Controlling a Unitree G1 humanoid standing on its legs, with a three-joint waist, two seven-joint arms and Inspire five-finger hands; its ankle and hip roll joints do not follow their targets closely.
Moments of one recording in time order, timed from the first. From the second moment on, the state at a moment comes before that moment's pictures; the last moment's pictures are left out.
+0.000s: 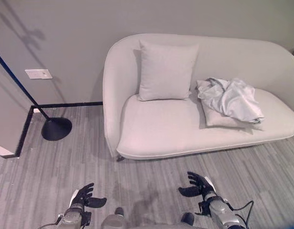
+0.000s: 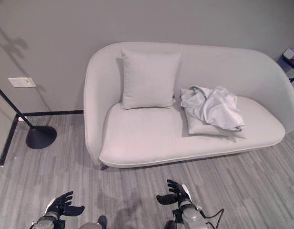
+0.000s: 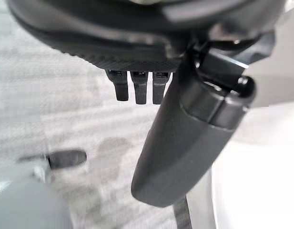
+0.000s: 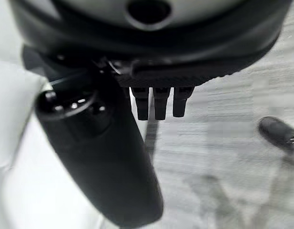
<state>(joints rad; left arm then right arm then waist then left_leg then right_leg) 0.09 0.39 -0.15 0.87 -0.24 -0.06 0.09 0.03 -0.27 0.22 0.79 0.08 0.00 -0.07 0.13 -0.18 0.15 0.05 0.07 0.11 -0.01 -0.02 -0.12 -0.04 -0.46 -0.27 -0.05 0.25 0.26</state>
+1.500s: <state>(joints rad) 0.11 0.24 -0.18 0.65 -0.27 -0.06 0.07 0.07 -0.43 0.19 0.74 -0.02 0.01 -0.06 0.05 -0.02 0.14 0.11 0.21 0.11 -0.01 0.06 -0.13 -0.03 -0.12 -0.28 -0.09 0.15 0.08</state>
